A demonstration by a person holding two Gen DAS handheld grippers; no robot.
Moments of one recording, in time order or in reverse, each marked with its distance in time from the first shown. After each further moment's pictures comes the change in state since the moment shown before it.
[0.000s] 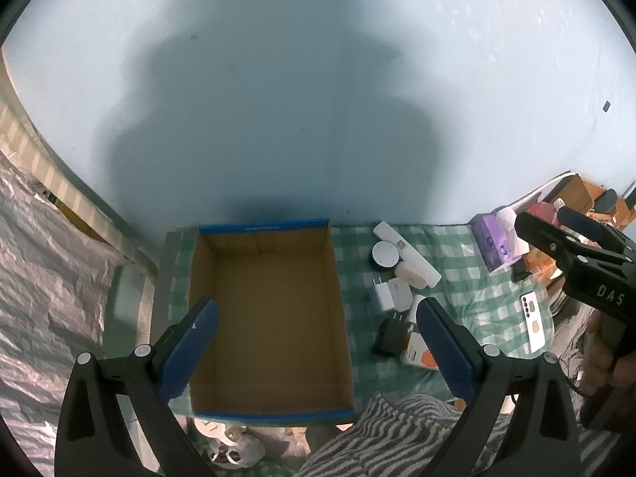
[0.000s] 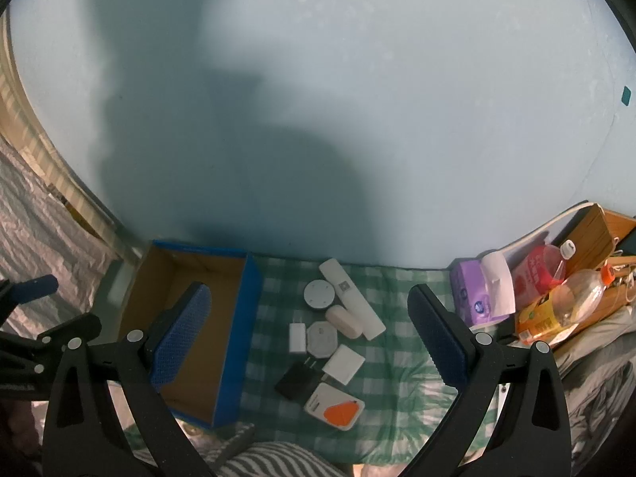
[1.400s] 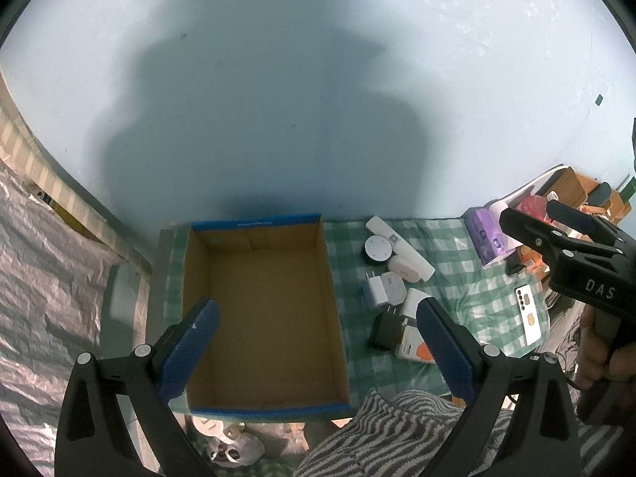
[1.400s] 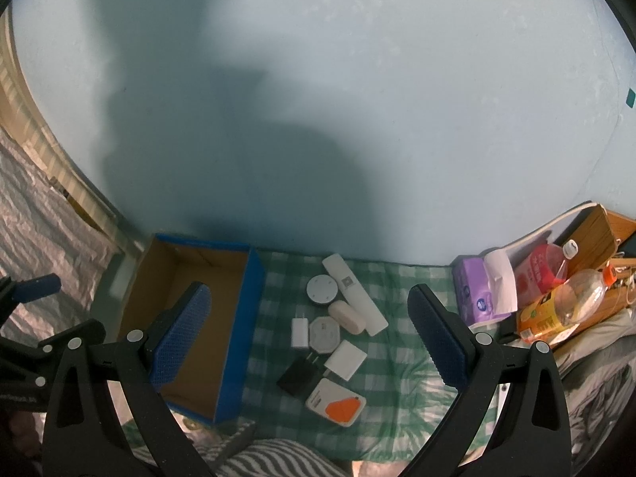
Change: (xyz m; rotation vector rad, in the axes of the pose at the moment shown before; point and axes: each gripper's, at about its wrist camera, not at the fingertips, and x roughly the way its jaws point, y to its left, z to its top) left arm -0.003 -0.003 -0.003 0.011 0.009 -0.023; right arm 0.001 0.005 -0.003 -0.006 0.012 0.007
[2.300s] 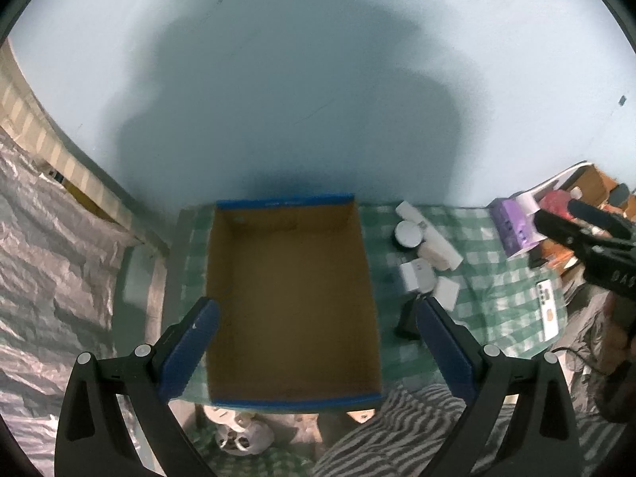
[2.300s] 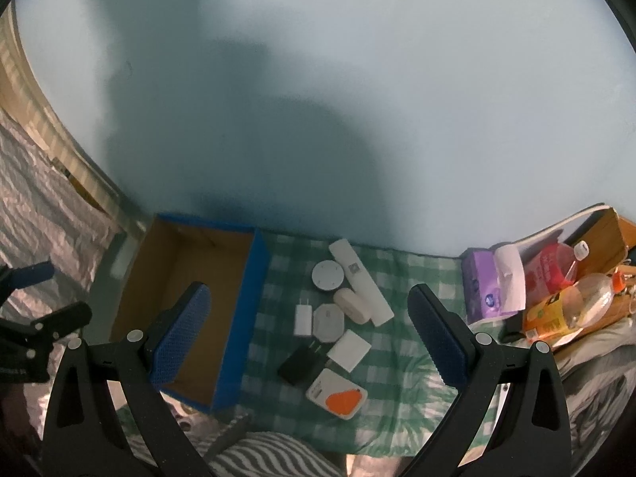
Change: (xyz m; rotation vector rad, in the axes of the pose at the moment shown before) left arm 0.022 0.033 -0.010 -0.025 0.065 0.064; right arm 0.024 0.000 0.001 -0.038 0.092 0.025
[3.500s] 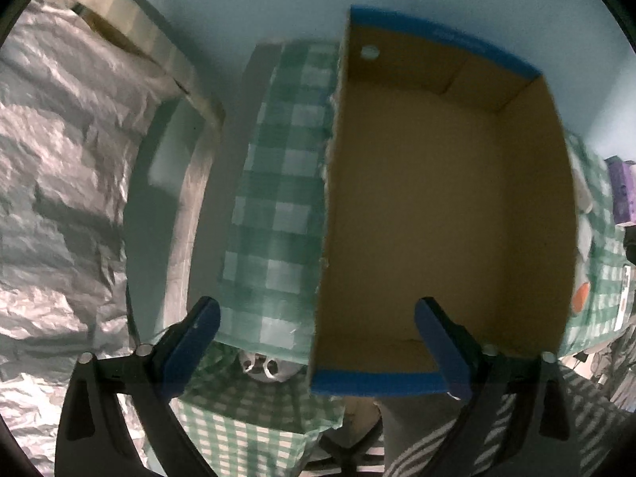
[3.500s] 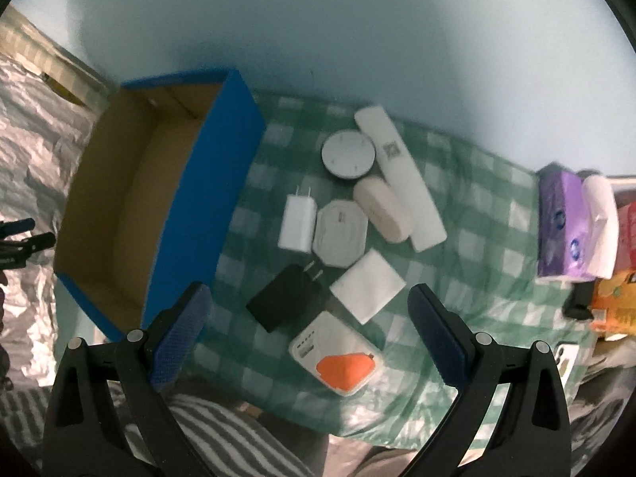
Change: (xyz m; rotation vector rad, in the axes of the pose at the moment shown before) left arm 0.154 0.129 -0.086 -0.162 0.378 0.149; right arm 0.161 -0.028 -0.077 -0.070 0.385 0.123
